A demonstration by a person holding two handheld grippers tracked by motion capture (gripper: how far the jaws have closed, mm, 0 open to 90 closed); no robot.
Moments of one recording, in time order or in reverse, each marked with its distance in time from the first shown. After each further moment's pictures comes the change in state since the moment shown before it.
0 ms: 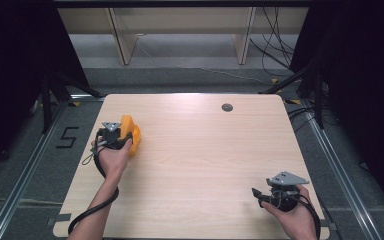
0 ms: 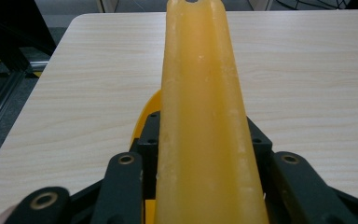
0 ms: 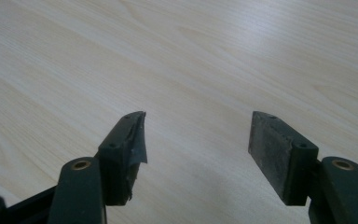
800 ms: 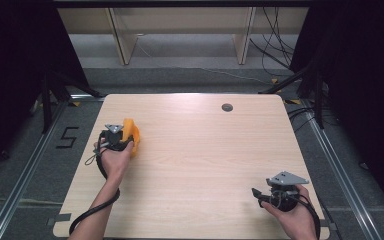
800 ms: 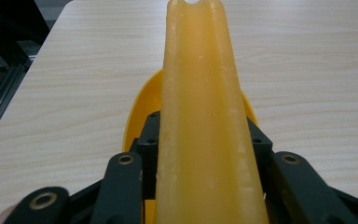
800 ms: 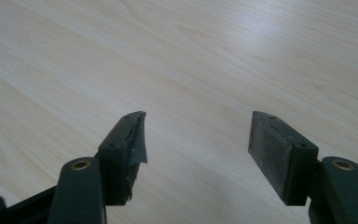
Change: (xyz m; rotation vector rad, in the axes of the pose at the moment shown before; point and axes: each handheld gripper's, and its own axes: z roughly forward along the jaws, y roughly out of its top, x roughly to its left) left arm 0.001 -0.009 0.012 0.034 0.003 0.025; right arm 0.001 0.001 0.000 0.013 0.007 0.017
